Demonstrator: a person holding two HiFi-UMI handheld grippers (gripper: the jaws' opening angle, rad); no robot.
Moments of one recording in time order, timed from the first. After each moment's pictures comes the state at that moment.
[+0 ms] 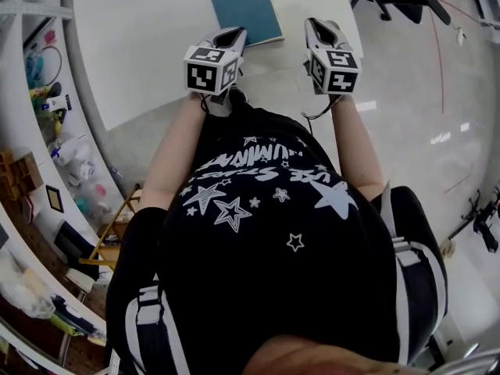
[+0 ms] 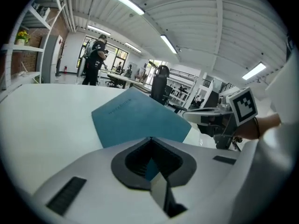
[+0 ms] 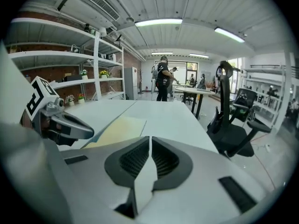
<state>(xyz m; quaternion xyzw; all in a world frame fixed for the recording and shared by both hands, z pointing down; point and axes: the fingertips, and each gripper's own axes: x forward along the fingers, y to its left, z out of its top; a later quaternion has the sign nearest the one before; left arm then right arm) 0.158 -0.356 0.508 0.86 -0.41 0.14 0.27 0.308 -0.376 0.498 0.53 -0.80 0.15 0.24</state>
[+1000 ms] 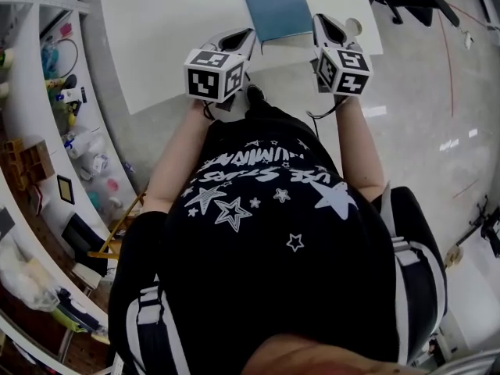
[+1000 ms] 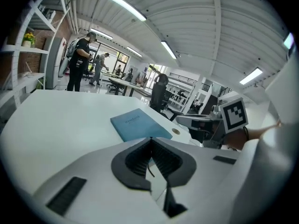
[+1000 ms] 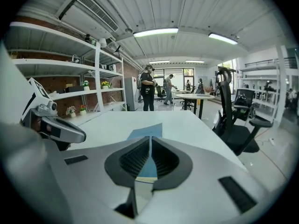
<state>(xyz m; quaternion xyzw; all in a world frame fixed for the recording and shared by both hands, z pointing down) 0.100 -0.312 0.457 0.86 -0.40 0.12 0.27 0.248 -0.350 0.461 0.55 -0.80 0.15 0.18</state>
